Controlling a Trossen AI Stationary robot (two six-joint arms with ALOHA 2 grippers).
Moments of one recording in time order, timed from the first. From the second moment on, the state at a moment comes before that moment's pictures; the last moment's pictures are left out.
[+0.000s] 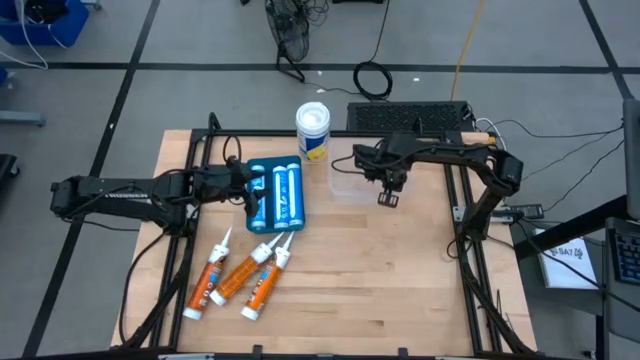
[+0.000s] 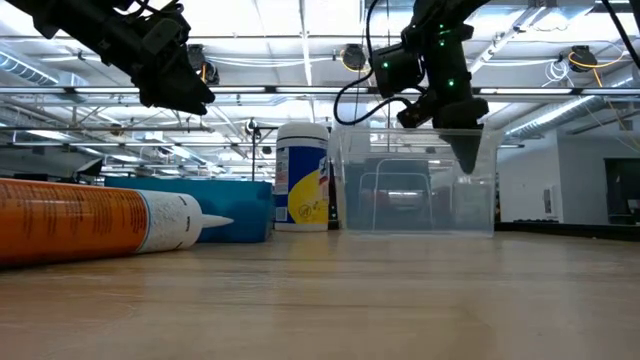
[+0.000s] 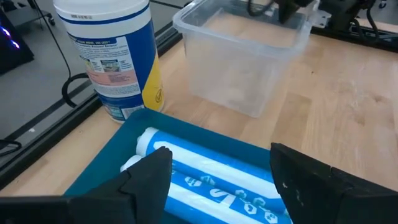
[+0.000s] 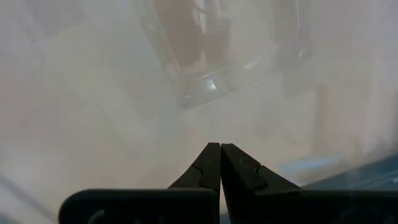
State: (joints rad) left arm 0.14 0.83 0.56 -0.21 -0.27 -0.19; right arm -0.36 1.72 1.33 -1.34 0.15 -0.03
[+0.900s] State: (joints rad) left arm 0.14 0.83 0.56 -0.29 -0.28 -0.34; right arm -0.07 1.48 1.32 -0.79 0.70 -0.27
